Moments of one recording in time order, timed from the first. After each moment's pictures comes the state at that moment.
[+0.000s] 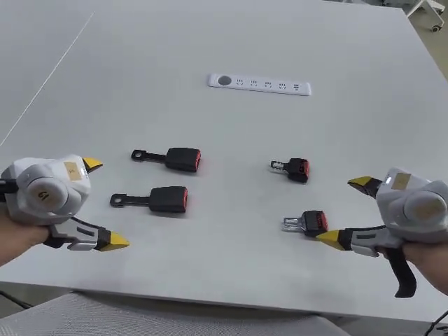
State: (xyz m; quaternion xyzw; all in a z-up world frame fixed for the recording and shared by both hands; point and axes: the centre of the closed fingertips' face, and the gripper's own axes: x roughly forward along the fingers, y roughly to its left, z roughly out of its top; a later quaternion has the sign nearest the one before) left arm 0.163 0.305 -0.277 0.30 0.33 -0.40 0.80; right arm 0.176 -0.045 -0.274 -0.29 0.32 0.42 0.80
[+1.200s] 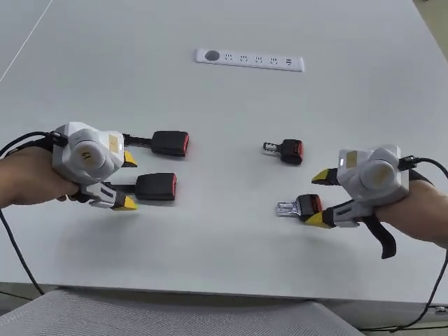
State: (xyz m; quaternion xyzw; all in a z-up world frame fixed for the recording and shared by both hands) left arm 0.211 0.266 -0.343 0.36 0.36 -0.52 0.69; right arm 0.188 -0.040 -0.343 -0.35 0.38 0.53 0.67
